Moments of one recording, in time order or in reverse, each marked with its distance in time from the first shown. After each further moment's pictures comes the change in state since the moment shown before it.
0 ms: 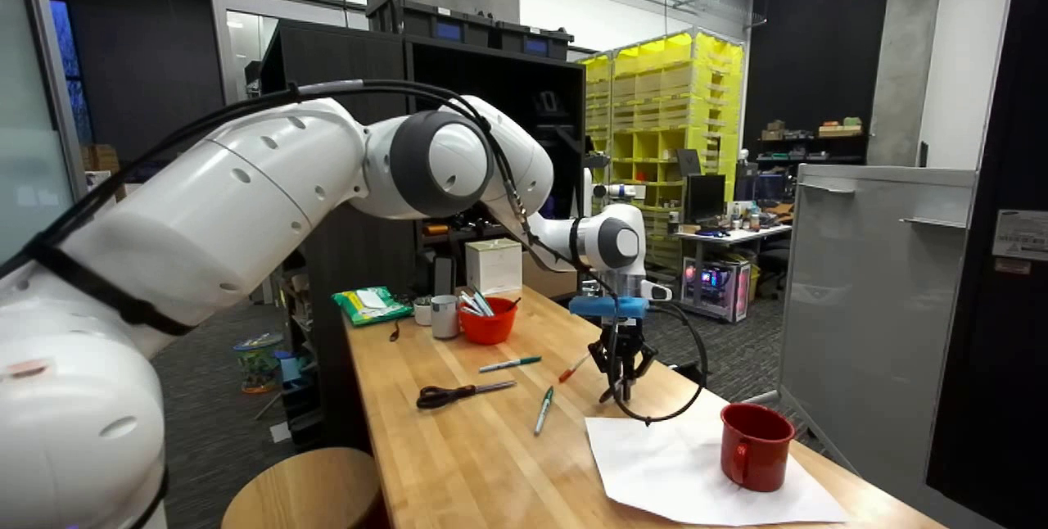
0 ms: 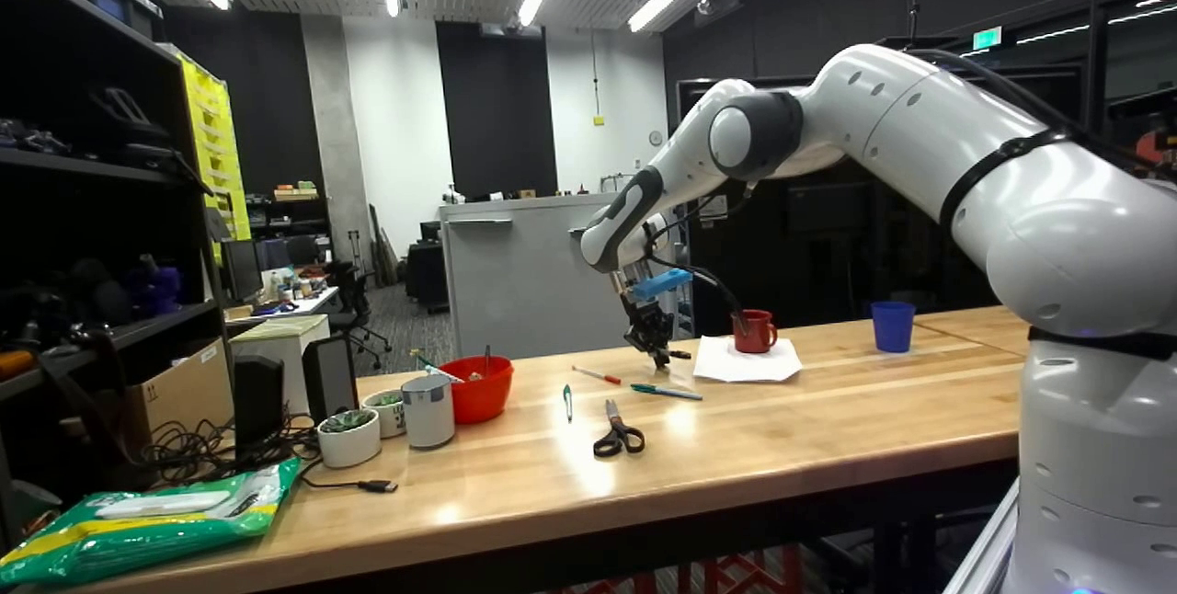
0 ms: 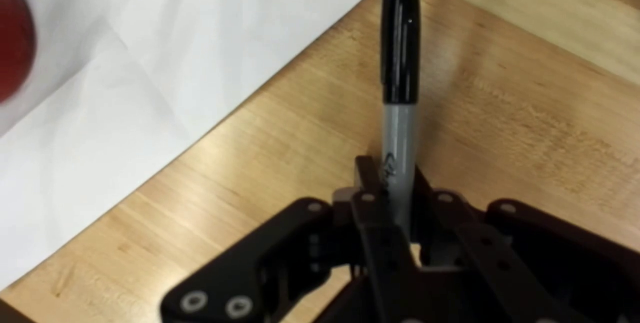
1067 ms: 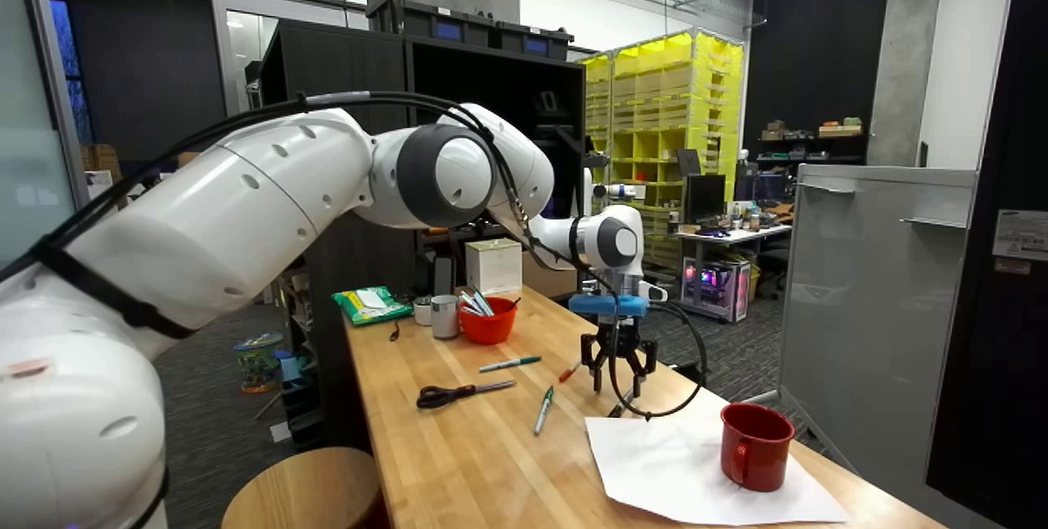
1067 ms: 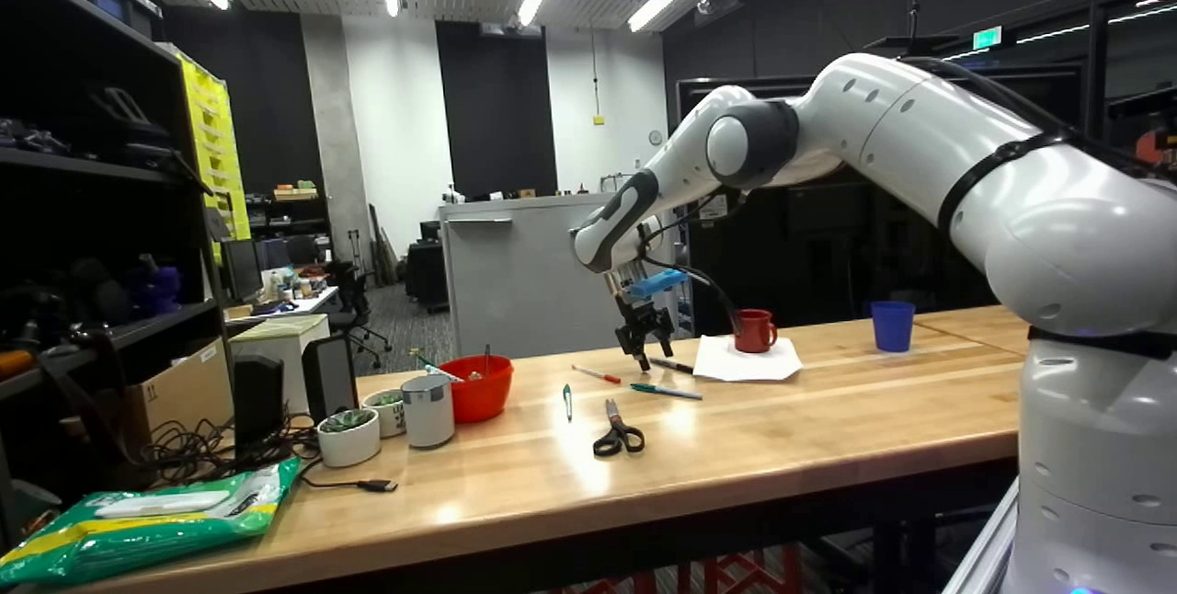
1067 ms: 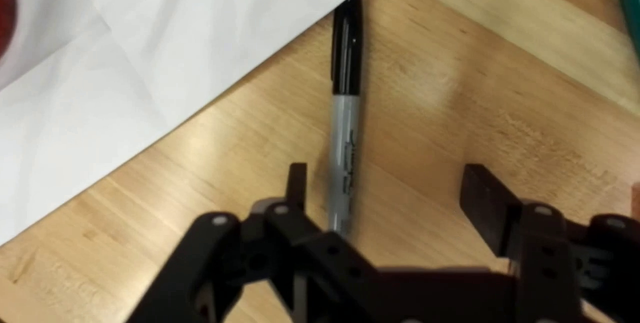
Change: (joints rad) arm -0.003 0.035 0.020 0.065 0.000 -0.064 -0.060
